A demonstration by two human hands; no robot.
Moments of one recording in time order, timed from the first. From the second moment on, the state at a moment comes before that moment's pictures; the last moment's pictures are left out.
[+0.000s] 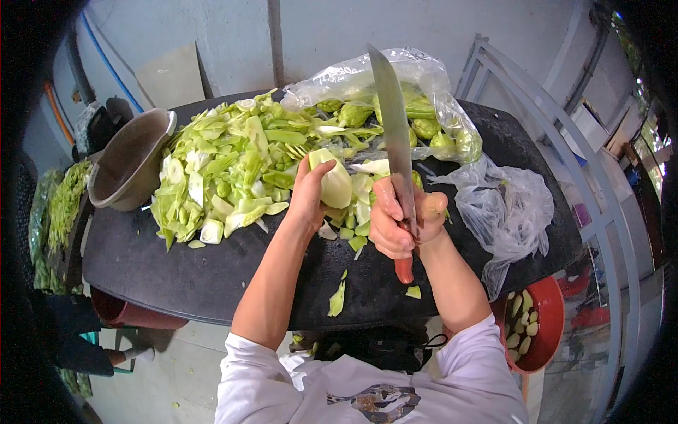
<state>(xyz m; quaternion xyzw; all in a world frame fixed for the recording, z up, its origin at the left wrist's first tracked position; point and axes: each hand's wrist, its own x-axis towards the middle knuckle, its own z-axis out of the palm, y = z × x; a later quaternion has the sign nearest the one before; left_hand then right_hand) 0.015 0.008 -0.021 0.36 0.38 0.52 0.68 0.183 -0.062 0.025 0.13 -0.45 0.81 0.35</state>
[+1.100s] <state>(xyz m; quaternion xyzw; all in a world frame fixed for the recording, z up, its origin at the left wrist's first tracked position) 0.014 0.010 -0.024 0.36 0.38 0.52 0.67 0.185 -0.068 0.024 0.11 -0.46 0.80 0.36</state>
